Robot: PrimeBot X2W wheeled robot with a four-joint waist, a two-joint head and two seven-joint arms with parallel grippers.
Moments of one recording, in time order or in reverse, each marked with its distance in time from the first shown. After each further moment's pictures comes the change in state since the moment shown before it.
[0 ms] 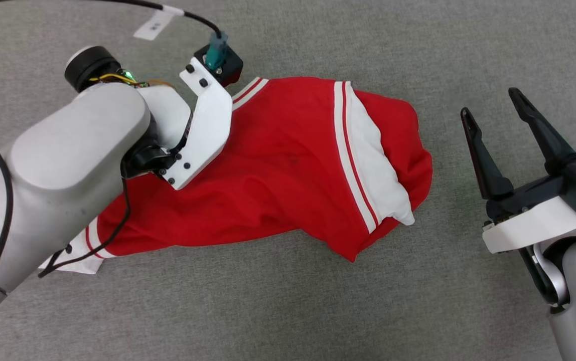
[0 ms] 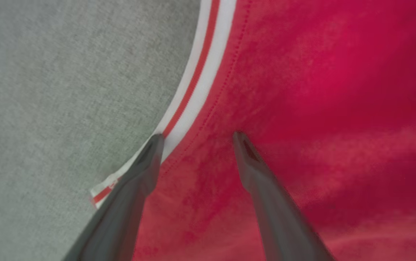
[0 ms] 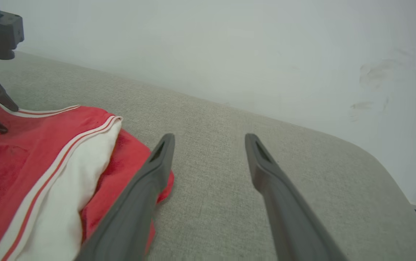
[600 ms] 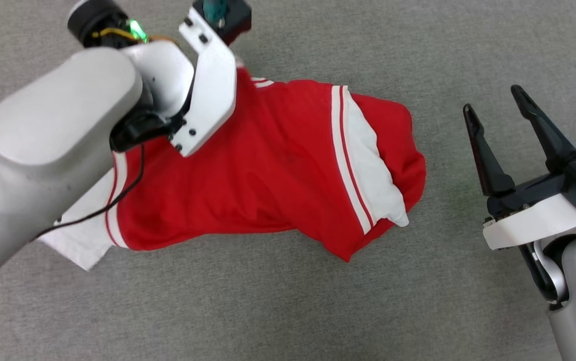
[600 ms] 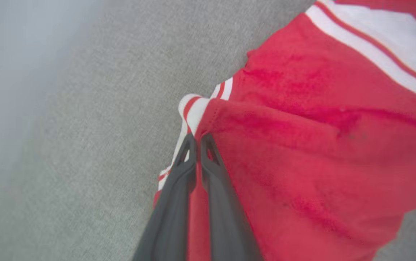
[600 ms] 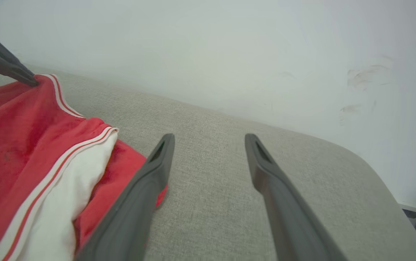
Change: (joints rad) left arm -0.079 0.016 -0.001 -0.051 -0.023 -0.001 -0.225; right arm -0.015 0.012 -0.006 0.033 -0.006 0.000 -0.026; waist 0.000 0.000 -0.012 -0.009
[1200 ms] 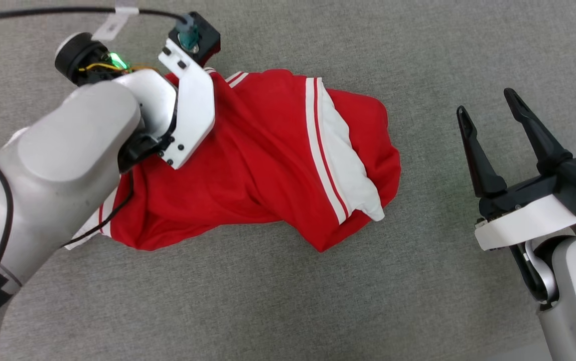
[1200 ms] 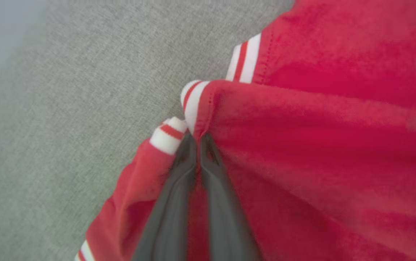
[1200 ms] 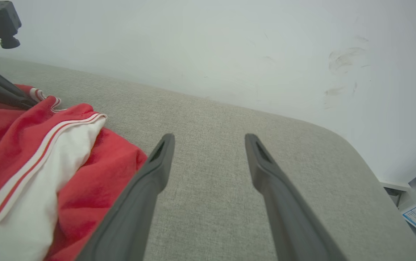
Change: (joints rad) left arm 0.092 -0.065 0.009 0.231 0.084 0.002 -0.131; right arm -0.001 0.030 -0.004 0.027 -0.001 0.000 -0.018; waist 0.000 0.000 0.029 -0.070
